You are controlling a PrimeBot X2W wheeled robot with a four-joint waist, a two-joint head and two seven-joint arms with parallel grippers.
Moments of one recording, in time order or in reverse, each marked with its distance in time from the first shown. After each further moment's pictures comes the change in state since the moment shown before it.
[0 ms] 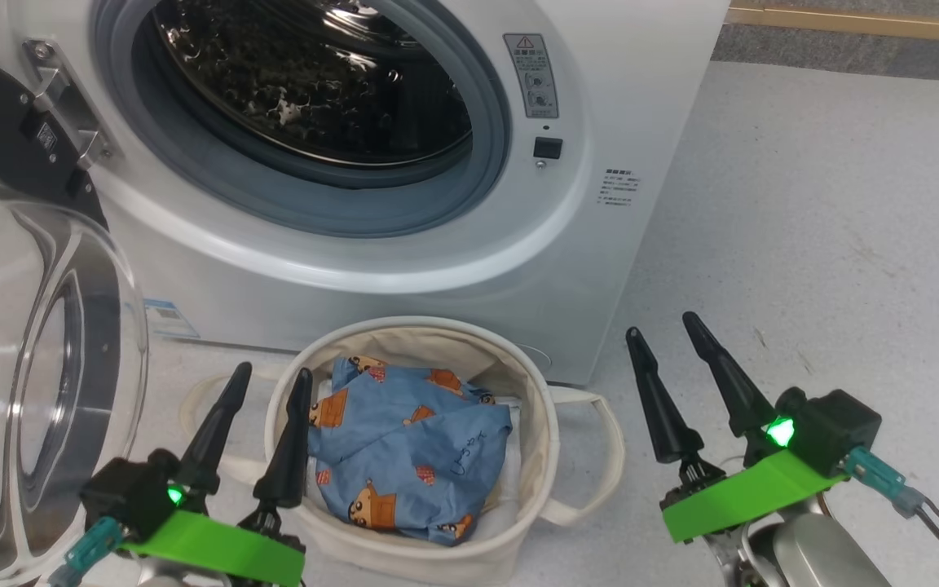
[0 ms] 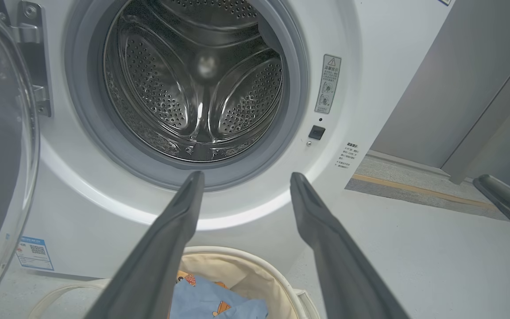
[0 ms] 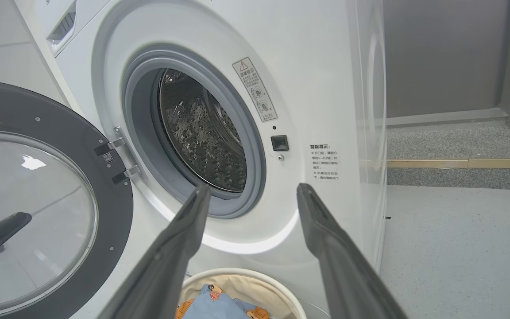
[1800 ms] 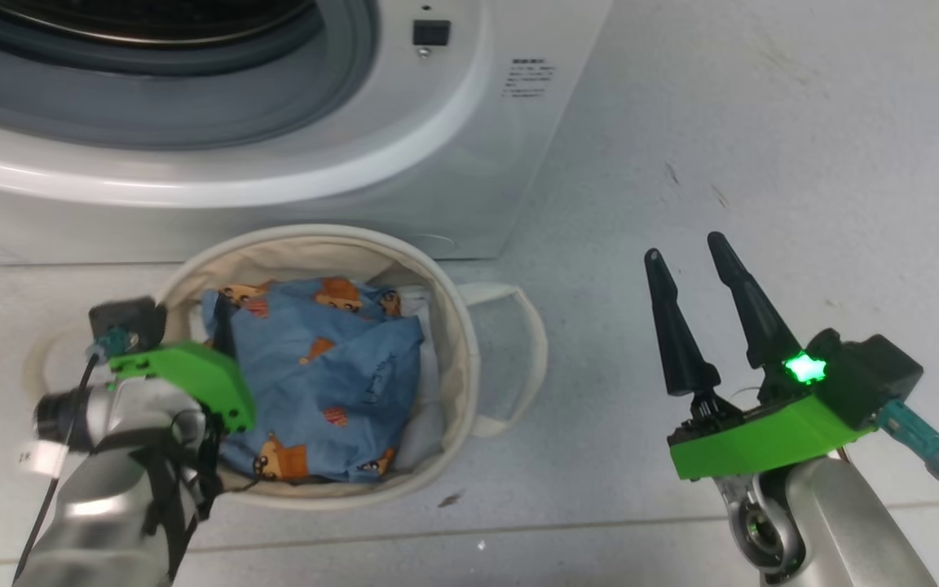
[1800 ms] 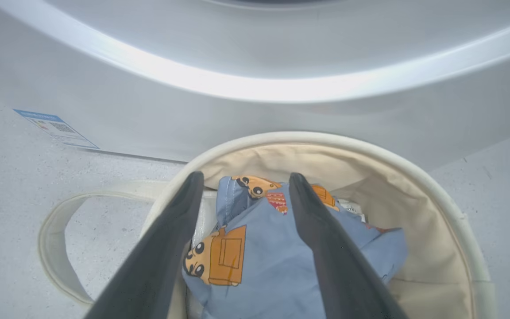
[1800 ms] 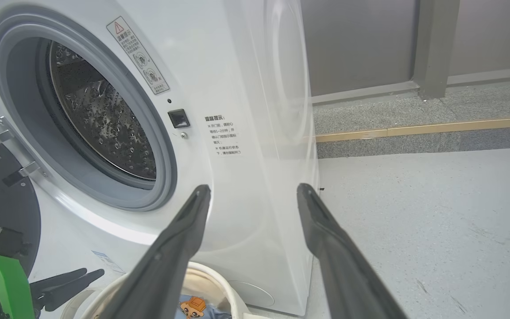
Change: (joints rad) left arm -0.667 -0.053 -0.353 1.045 -0.288 0.194 0.002; right arm -0.086 0.029 -0.057 -0.072 -0.035 0.000 0.000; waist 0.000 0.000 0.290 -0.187
